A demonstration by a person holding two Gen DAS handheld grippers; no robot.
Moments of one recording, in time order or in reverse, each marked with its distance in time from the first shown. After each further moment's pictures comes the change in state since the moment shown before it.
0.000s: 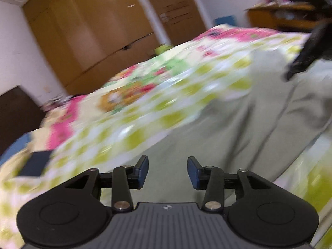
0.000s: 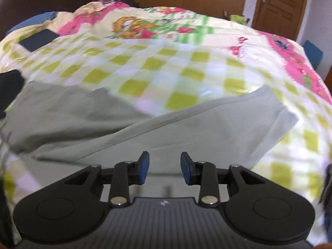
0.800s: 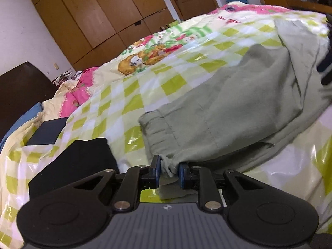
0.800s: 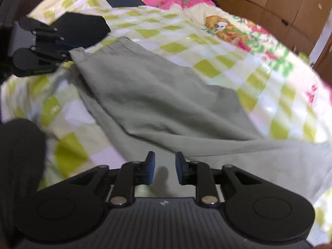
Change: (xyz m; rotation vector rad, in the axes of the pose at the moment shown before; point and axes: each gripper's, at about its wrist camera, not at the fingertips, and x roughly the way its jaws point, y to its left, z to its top) left arm 0.012 0.086 -0.095 -0.004 0.138 0.100; right arm -0.005 0.170 -0.031 -0.379 0.025 0.163
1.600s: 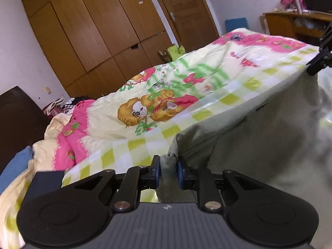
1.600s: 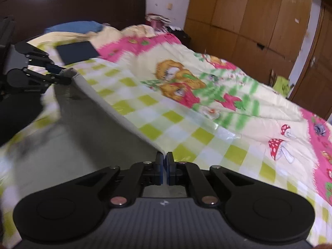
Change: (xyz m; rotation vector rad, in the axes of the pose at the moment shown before) left arm 0.046 0.072 0.154 -0.015 -0.125 -0.052; right arm -0.043 -0.141 0.086 0.063 -0.215 -0.030
